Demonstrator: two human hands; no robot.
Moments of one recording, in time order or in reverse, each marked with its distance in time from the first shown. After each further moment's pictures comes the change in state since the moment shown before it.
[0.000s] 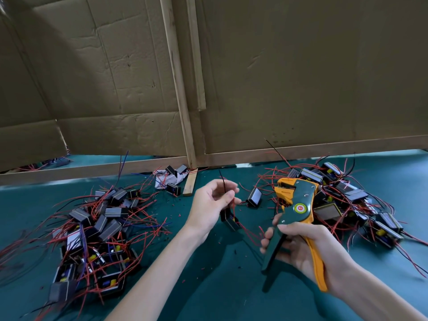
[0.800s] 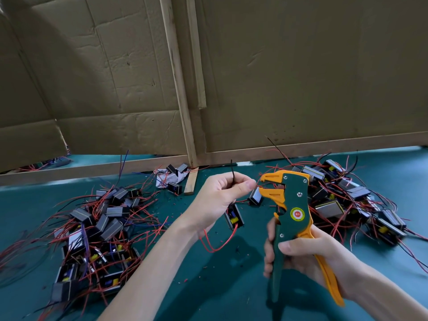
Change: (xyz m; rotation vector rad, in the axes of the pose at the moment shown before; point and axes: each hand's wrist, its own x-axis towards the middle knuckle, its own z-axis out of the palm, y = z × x) left_hand -0.015 0.049 0.008 0.031 -0.266 0.047; right_hand -0.006 -0.006 0.001 -0.234 -0.385 -0.005
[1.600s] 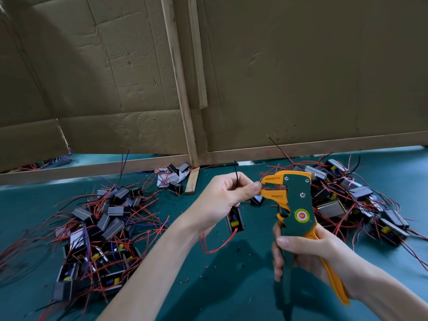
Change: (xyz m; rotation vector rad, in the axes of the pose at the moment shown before) left_hand -0.001 0.005 0.000 0.076 -0.055 -0.035; right_hand -0.004 0.000 -0.002 -0.125 0.070 -0.004
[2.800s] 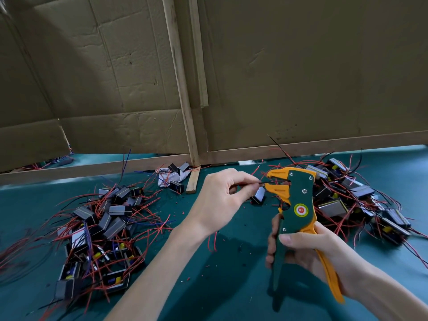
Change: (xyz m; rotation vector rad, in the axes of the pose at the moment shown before) left_hand -0.002 -0.004 0.001 0.418 0.194 0.249; right_hand 0.007 0.002 0.001 0.112 0.065 -0.004
